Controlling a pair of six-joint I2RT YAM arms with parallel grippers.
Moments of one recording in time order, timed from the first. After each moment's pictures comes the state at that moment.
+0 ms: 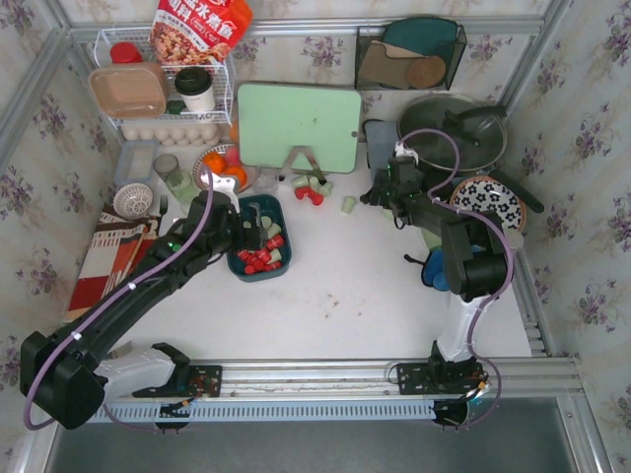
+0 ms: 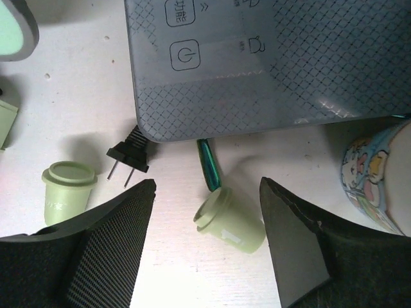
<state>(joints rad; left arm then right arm) -0.55 1.15 0.93 -0.41 -0.10 -0.38 0.21 1.89 1.14 0.09 0.19 0.27</state>
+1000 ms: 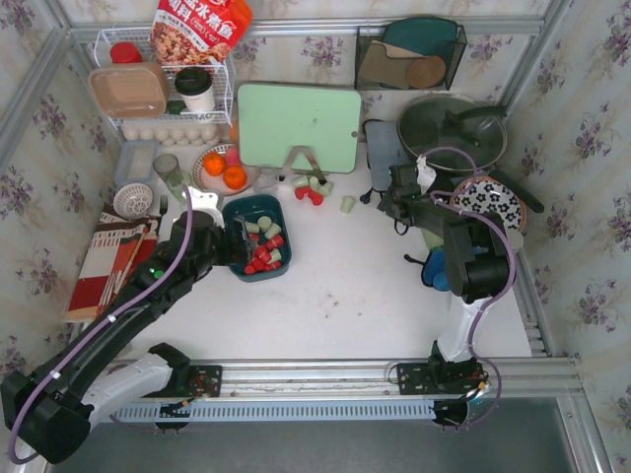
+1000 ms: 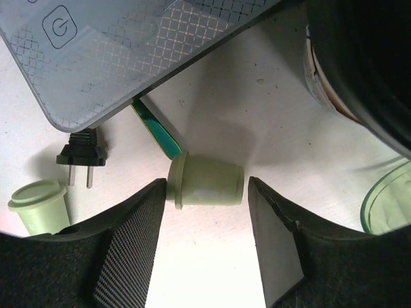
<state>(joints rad) -0.56 0.95 0.80 -0.41 -0.15 -0.37 0.20 1.89 1.14 -0.10 0.29 0.66</state>
